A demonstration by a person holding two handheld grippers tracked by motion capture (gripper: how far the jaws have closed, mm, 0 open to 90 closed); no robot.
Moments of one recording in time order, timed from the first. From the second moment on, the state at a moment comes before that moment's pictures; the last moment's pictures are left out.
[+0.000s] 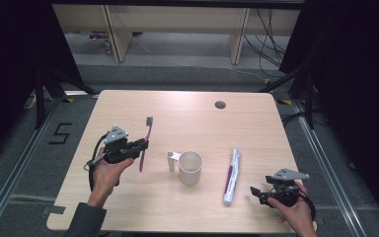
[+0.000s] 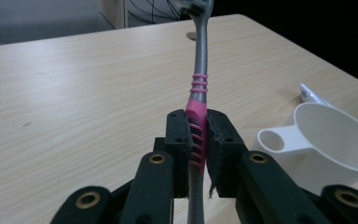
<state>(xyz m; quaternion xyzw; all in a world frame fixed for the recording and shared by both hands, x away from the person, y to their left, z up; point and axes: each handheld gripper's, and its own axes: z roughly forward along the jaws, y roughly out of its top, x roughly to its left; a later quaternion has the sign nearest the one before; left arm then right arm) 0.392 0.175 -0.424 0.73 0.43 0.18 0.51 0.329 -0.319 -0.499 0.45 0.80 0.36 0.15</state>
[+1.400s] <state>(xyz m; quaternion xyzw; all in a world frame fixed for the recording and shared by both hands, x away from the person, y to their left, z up) 0.411 0.107 -0.388 0.71 0.36 0.19 0.57 0.329 -0.318 -0.499 0.45 0.80 0.37 0.15</state>
